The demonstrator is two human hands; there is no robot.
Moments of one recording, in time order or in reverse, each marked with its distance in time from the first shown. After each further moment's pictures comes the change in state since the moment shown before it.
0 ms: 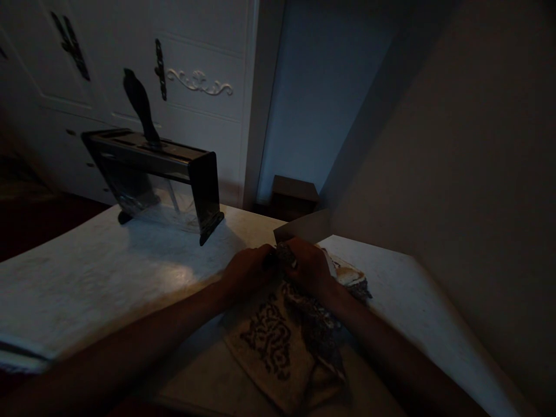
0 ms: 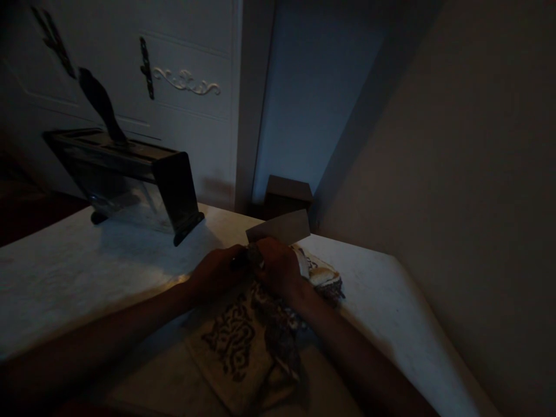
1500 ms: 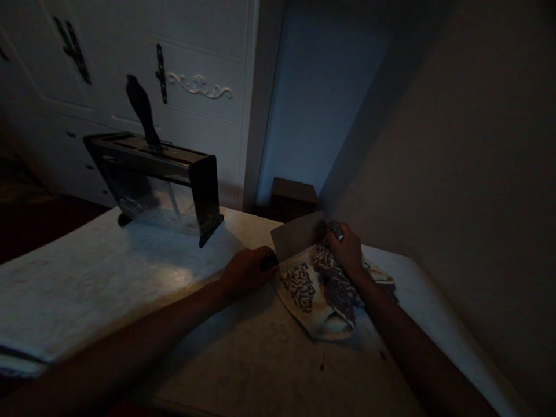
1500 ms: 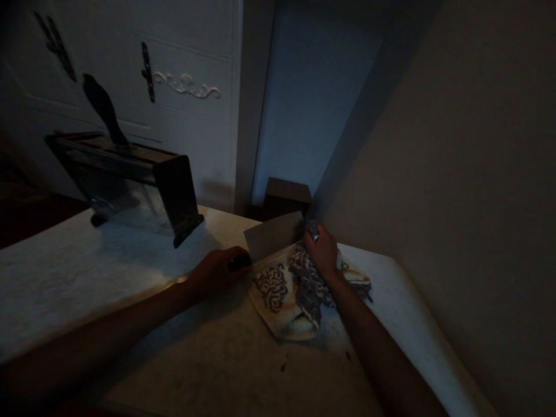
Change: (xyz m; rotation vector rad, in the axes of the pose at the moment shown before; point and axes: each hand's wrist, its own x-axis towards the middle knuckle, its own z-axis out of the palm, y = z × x) left_hand 0.004 -0.014 0.008 -0.089 0.055 0.097; right_hand -0.017 0.097 -0.023 -0.062 0.177 0.711
